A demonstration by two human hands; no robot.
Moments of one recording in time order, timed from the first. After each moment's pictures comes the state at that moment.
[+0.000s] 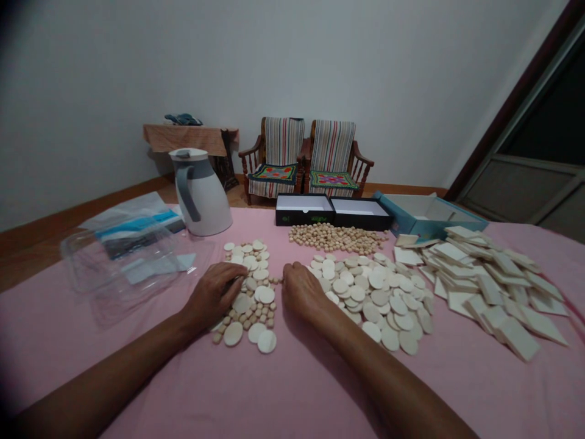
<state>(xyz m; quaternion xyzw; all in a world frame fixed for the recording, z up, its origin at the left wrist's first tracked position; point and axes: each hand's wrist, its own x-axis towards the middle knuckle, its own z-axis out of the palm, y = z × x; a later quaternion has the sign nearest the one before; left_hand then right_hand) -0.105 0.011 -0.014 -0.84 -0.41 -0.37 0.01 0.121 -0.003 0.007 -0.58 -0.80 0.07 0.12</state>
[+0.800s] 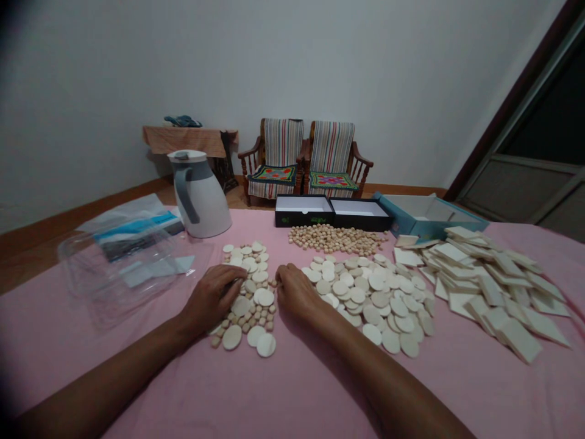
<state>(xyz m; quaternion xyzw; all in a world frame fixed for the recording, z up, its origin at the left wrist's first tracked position) -0.106 0.012 -0.015 -0.84 -0.41 -0.36 0.00 0.111 0.003 -0.003 -0.56 -0.78 0.17 0.22</state>
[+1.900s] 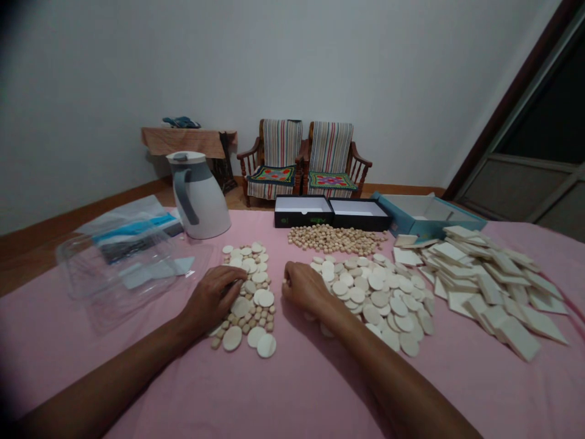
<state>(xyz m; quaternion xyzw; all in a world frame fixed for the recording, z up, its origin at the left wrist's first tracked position) -0.106 0.011 -0.013 -0.84 -0.40 -0.36 0.01 0.131 0.014 0.010 -0.58 -0.78 0.13 0.18</state>
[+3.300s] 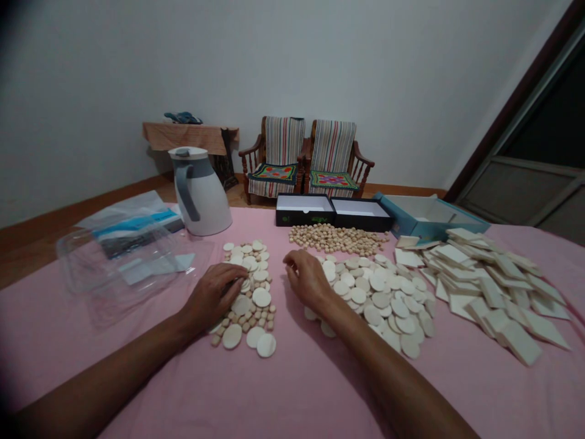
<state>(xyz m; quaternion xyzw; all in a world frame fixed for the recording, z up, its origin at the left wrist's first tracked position) -0.106 0.012 -0.014 -0.84 -0.40 -0.35 0.00 0.136 0.024 0.005 -0.49 -0.78 0.10 0.37</state>
